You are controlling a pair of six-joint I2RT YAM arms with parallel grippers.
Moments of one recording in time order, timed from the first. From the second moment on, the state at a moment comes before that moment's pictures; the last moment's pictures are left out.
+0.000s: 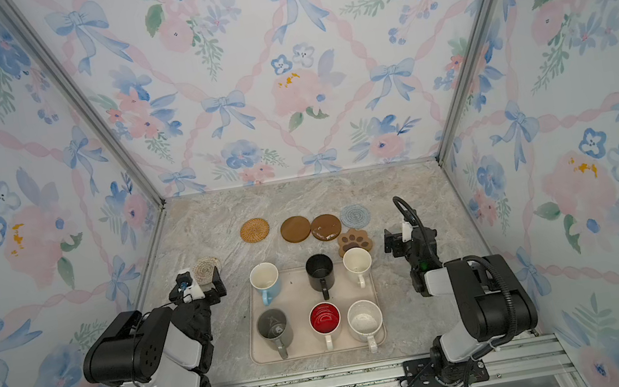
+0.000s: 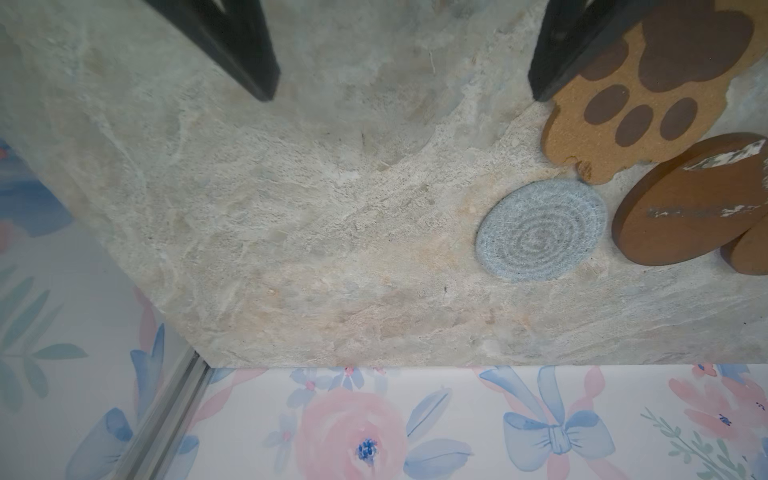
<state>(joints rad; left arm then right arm) -0.05 1.62 0.01 1.55 -0.22 0.02 0.03 1.54 0.38 0.80 0.01 0.01</state>
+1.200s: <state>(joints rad) -0.05 1.62 0.02 1.55 -0.23 0.02 0.03 1.54 0.38 0.79 0.02 0.01</state>
